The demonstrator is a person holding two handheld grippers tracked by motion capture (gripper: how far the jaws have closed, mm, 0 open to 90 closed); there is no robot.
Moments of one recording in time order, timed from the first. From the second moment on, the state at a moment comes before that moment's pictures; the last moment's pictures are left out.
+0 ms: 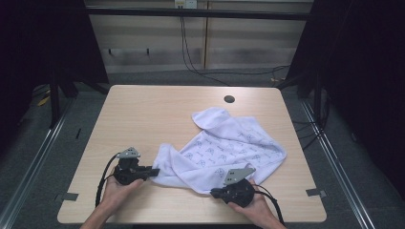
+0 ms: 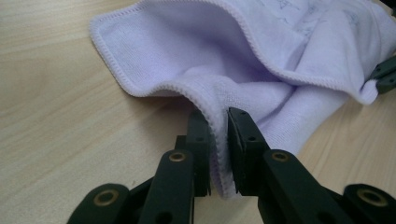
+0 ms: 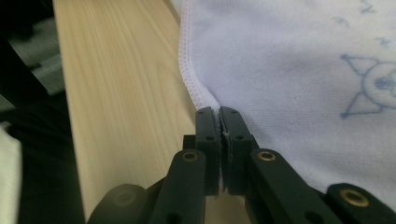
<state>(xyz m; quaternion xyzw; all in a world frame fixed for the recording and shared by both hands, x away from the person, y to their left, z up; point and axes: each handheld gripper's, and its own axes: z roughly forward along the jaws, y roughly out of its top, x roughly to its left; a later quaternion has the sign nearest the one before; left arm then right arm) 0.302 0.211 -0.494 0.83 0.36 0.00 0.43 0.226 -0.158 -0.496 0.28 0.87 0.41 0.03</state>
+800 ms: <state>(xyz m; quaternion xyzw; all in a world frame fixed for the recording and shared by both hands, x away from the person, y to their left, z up) 0.342 0.227 -0.476 0.79 0.39 0.02 0.47 0.258 -0.250 -0.483 0.40 0.81 0.42 0.09</state>
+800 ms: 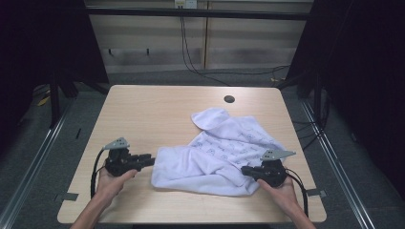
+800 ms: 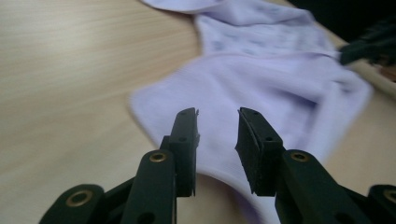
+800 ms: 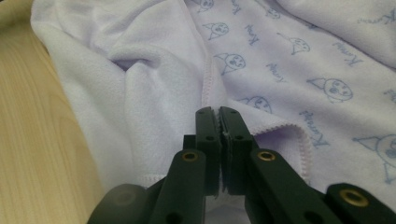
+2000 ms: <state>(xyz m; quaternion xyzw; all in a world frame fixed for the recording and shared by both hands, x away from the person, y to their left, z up) 0.364 0.180 -0.503 0.85 0.33 0.04 0.41 0.257 -0.250 -0.485 0.40 0.81 0.42 0.09</state>
